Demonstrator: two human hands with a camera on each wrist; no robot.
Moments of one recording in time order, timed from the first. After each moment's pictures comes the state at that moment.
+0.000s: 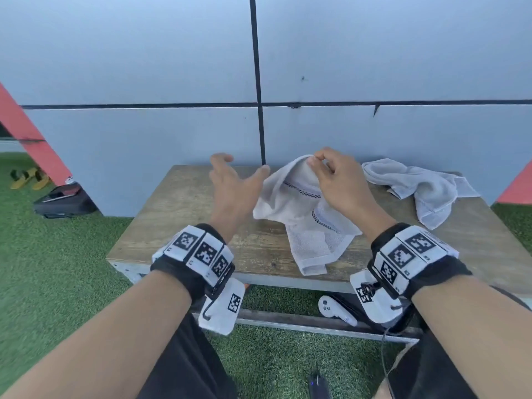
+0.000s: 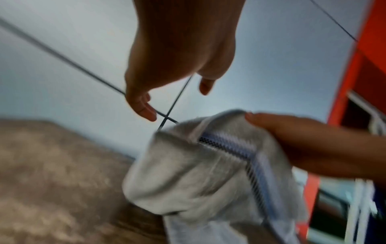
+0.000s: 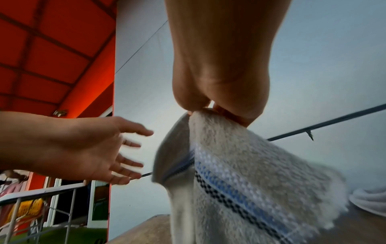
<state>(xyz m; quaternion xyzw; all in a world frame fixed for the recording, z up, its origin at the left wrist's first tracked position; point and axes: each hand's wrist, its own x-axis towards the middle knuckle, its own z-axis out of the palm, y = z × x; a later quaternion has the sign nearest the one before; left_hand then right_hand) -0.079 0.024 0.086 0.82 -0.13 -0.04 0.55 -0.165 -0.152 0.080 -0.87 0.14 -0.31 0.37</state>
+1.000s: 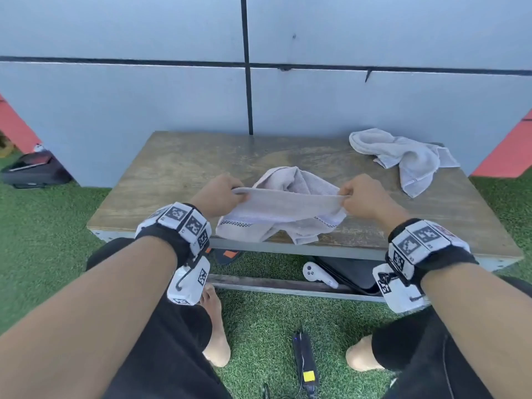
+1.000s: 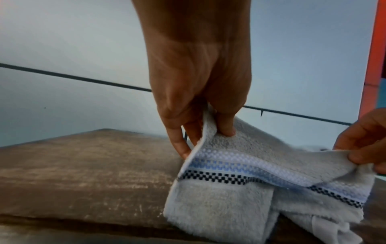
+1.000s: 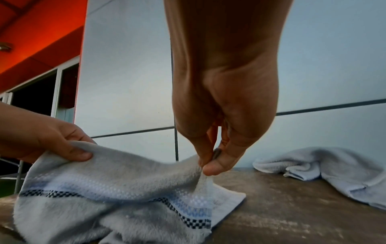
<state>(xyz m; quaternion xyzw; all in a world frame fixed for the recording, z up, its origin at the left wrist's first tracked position) -0.053 0.052 0.013 0.88 -0.35 -0.19 0.28 -0.229 -0.192 0.022 -0.92 0.31 0.00 0.25</state>
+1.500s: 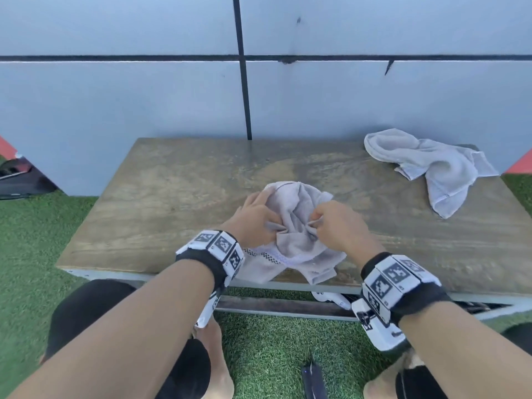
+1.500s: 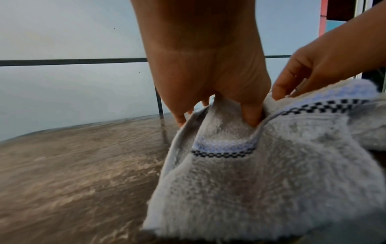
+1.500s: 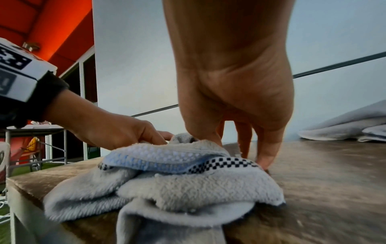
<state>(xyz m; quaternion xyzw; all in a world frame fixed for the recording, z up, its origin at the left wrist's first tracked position) -0.015 -0.025 -0.046 0.85 -0.46 -0.23 0.12 -0.145 -0.184 -0.034 -0.93 0.29 0.06 0.22</state>
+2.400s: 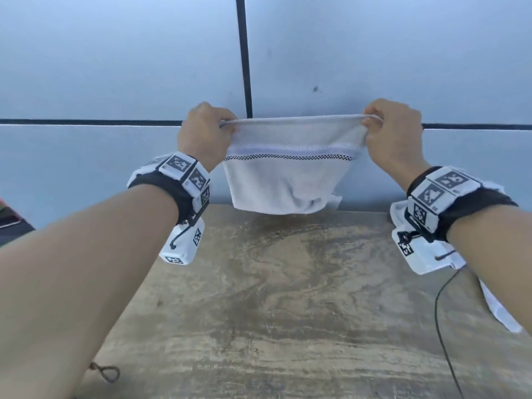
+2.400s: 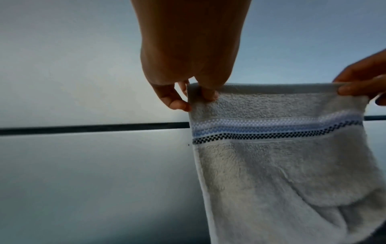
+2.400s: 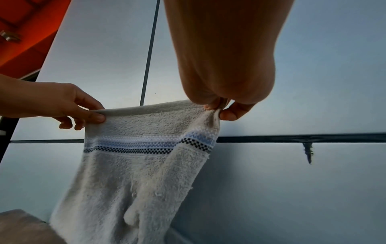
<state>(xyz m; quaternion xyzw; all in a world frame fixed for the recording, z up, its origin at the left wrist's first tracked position) 0.212 -0.100 0.114 0.89 -0.29 0.14 0.33 0.043 -0.366 0.098 -0.88 0.22 -0.39 0.16</state>
